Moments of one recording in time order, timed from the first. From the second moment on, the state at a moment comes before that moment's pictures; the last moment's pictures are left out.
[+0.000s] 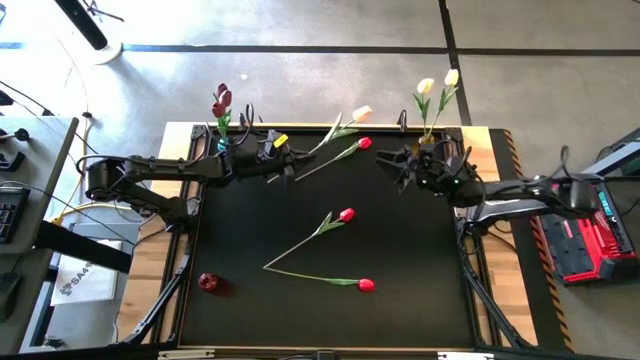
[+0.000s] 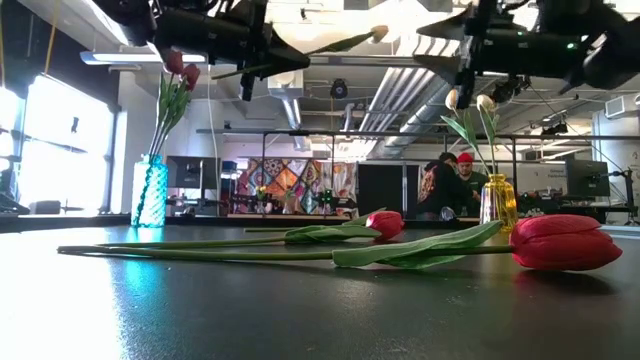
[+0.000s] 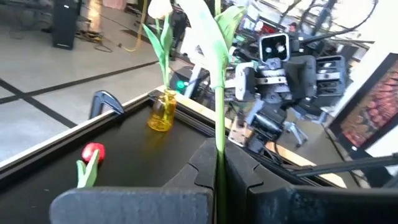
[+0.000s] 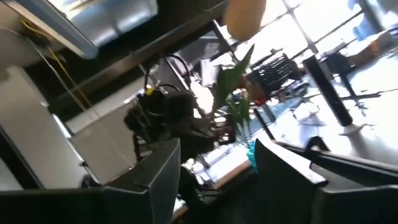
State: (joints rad) left arm 0.29 1.32 0.75 0.47 0.00 -0.36; right arm -0.30 1.02 0.30 1.00 -0.01 0.58
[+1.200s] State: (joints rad) left arm 0.25 1.32 0.75 0.52 -0.01 -0.30; right arm -0.26 1.64 0.85 1.05 -0.01 0.62
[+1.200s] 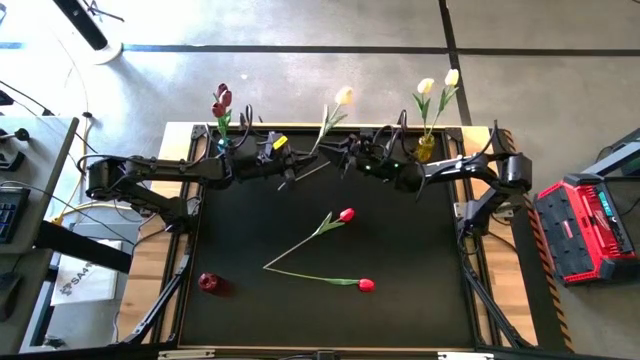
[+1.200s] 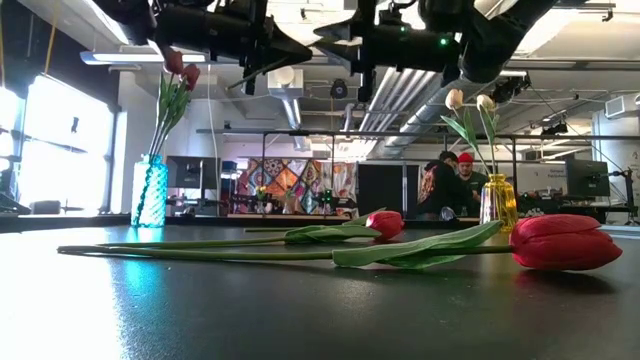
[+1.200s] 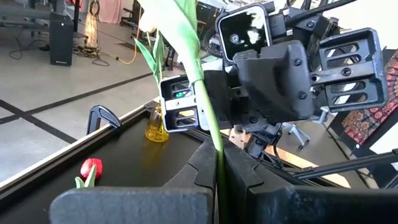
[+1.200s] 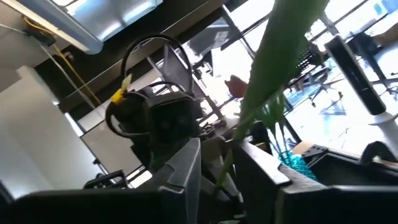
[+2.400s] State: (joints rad) left arm 0.25 1.32 0.75 0.33 0.03 -0.39; right arm -0.27 1.53 0.85 0.69 -0.03 0.36
